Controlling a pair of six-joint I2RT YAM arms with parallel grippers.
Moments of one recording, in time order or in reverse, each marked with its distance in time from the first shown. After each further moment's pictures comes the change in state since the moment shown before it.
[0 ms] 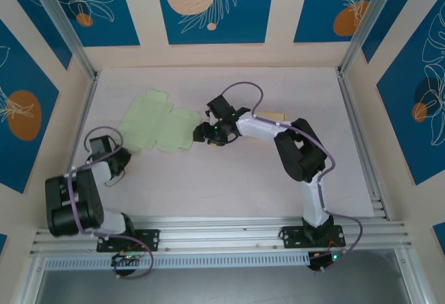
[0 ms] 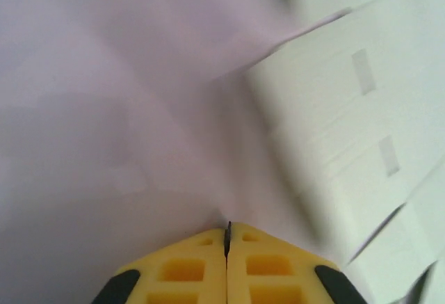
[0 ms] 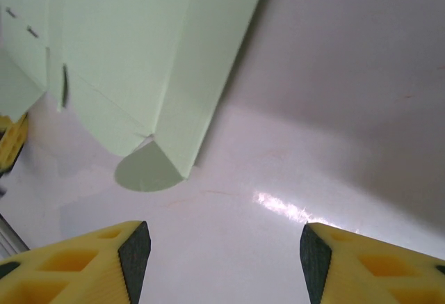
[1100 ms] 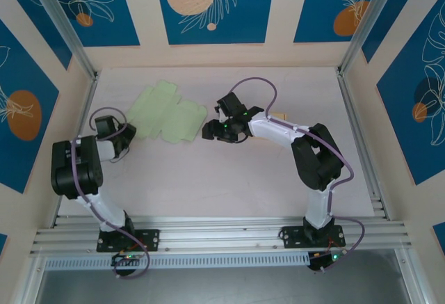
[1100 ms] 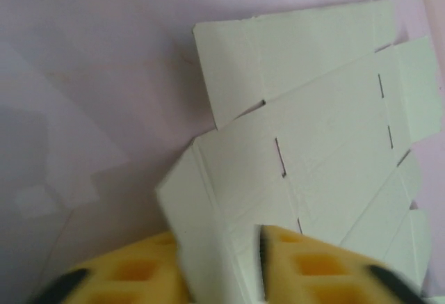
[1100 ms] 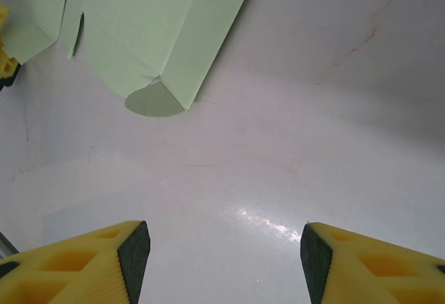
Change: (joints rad) left arm -0.054 0.314 0.239 0.219 0.056 -0.153; right arm -0.031 -0.149 -0.108 -0.019 0.068 -0.049
